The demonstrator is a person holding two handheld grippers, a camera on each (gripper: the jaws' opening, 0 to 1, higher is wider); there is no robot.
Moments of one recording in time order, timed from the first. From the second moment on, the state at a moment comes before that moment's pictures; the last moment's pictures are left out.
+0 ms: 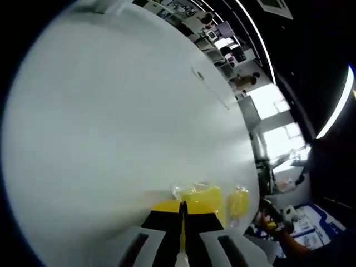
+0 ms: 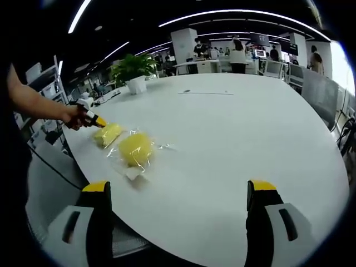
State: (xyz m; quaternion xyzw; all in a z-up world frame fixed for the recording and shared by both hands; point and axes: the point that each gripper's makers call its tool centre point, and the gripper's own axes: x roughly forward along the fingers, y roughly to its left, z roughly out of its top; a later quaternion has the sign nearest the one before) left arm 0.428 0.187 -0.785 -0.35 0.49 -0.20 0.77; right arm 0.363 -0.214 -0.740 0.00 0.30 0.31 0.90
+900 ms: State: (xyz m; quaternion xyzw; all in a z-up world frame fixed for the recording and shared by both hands) left arm 0.424 0.179 -0.765 -0.34 0.44 -0.22 0.80; right arm 0.365 -0.210 -0.732 0.00 0.30 0.32 0.90
